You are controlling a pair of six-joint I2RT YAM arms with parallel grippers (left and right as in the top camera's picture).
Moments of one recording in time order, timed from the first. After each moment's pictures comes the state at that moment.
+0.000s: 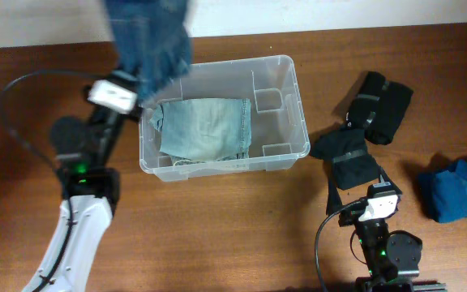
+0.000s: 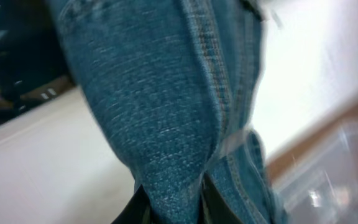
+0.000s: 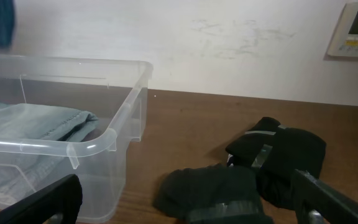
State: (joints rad) left arm -0.03 1.36 0.81 0.65 0.38 0.42; right arm -0.04 0.01 0.01 -0.06 -0.14 -0.05
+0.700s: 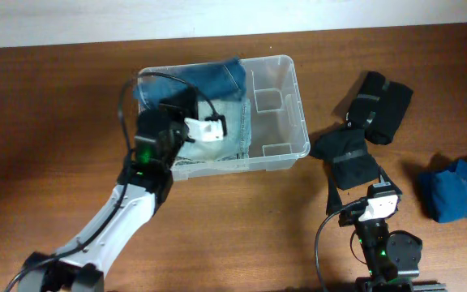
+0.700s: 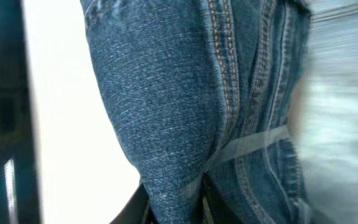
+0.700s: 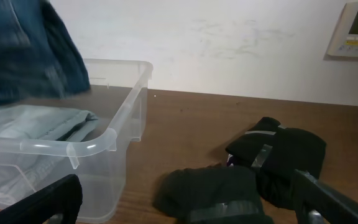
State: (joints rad) left arm -0.36 1.51 0.82 0.43 0.02 1.49; right arm -0.04 0.01 0.01 -0.06 -0.14 -0.05
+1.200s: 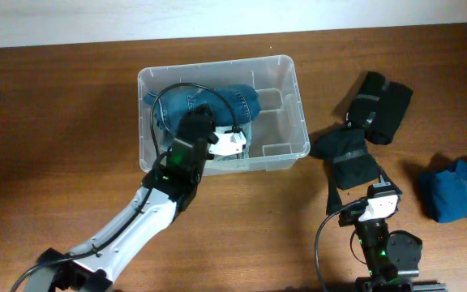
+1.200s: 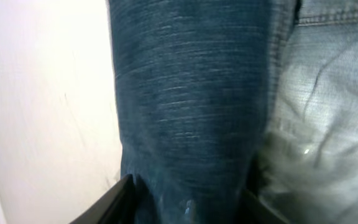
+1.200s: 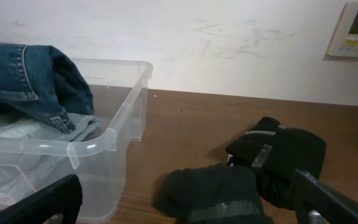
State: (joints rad) left arm -0.54 1.51 0.85 0.21 -0.31 1.34; right arm -0.04 0.01 0.01 -0.06 -0.14 -0.05
